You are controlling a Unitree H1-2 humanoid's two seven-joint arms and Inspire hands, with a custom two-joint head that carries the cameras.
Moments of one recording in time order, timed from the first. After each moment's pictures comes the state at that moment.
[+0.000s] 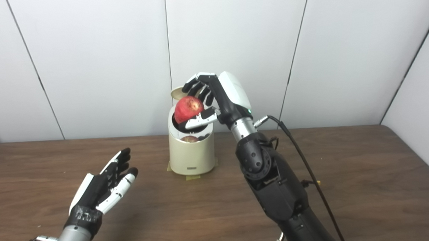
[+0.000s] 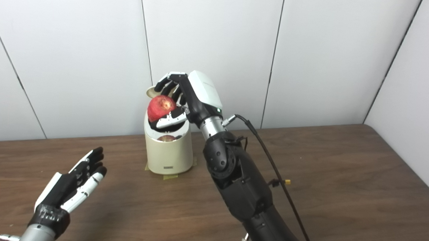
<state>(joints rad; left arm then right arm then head) -0.12 0.21 -0.03 -0.40 0.03 0.47 -0.13 -0.73 -0.06 0.24 0.19 -0.63 0.14 -0.10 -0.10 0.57</state>
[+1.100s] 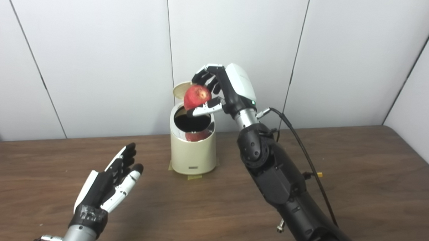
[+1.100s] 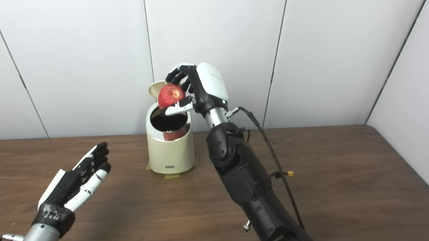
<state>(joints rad) -0.11 0.18 -0.04 -0.46 0.04 0.47 -0.13 -0.80 -0.08 0.23 0.37 -0.64 0.06 -0.24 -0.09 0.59</state>
